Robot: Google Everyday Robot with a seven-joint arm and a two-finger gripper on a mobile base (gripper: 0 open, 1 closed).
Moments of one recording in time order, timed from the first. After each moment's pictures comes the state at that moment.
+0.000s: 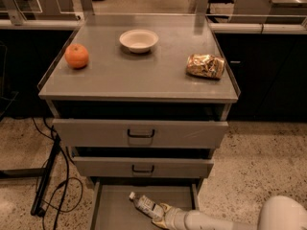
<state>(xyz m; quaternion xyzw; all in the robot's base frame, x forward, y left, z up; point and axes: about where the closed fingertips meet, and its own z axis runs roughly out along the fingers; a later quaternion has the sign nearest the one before) 0.480 -0.037 0.138 -0.50 0.77 0.16 0.36</state>
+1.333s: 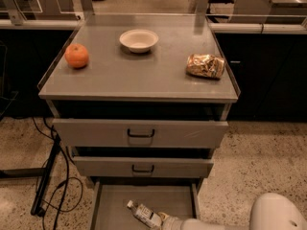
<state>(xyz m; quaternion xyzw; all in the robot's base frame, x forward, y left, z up) 0.445 -0.024 0.111 -0.49 0.78 0.17 0.34</state>
